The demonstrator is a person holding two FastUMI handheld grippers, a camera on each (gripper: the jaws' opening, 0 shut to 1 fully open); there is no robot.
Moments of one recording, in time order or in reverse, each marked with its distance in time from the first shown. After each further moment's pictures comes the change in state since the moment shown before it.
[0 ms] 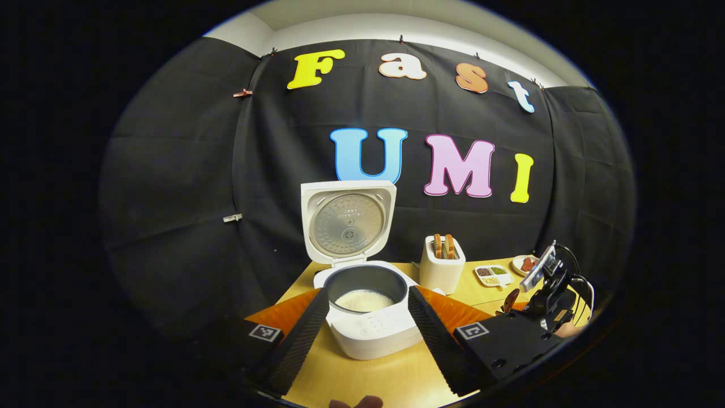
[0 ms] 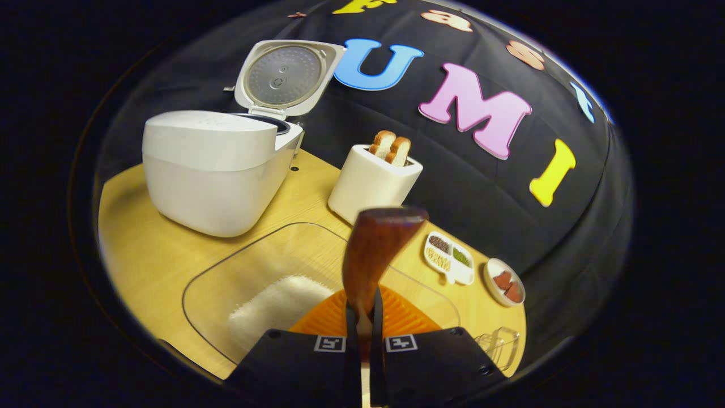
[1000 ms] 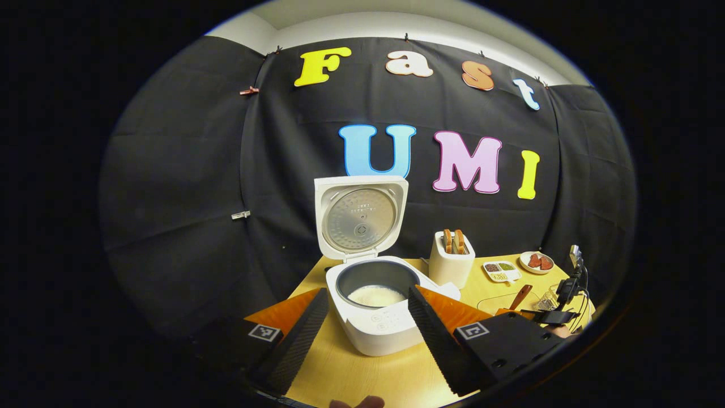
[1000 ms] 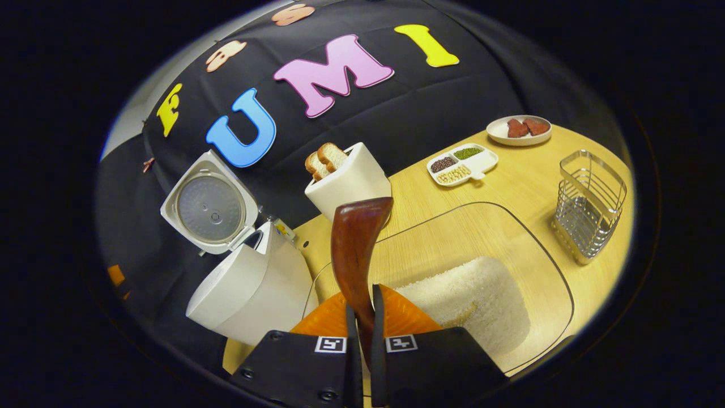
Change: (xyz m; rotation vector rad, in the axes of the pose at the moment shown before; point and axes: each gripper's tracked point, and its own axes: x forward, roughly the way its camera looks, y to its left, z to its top) left arm -0.003 0.013 -0.005 -0.007 0.015 0.017; right arm -0.001 0.025 0.006 1.053 -0.035 0.124
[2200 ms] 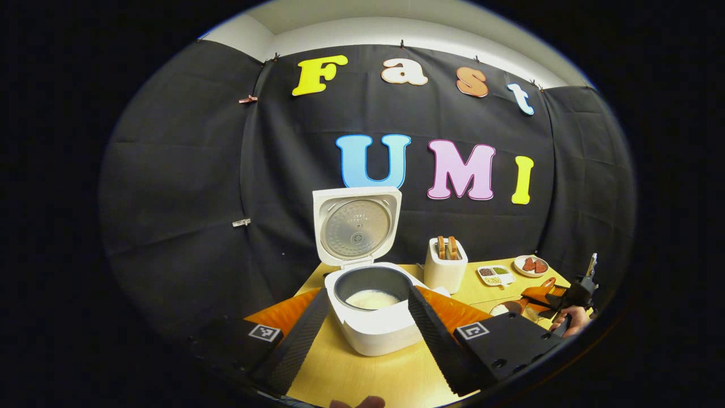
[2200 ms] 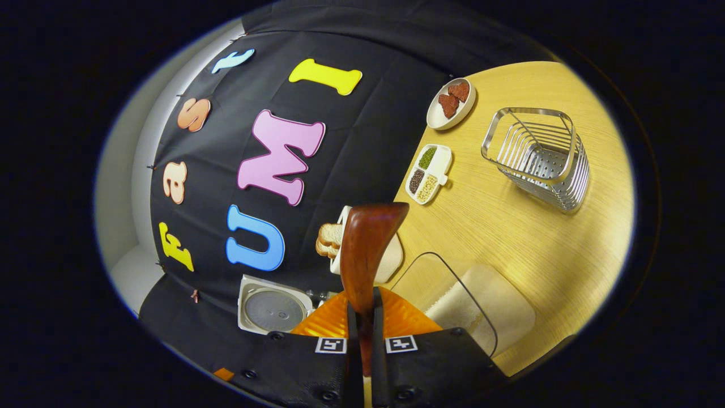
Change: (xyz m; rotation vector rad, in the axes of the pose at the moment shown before) left arm -0.026 -0.011 0.018 0.006 -0.037 -0.015; right arm -0.062 -0.019 0.095 0.580 -0.203 0.127
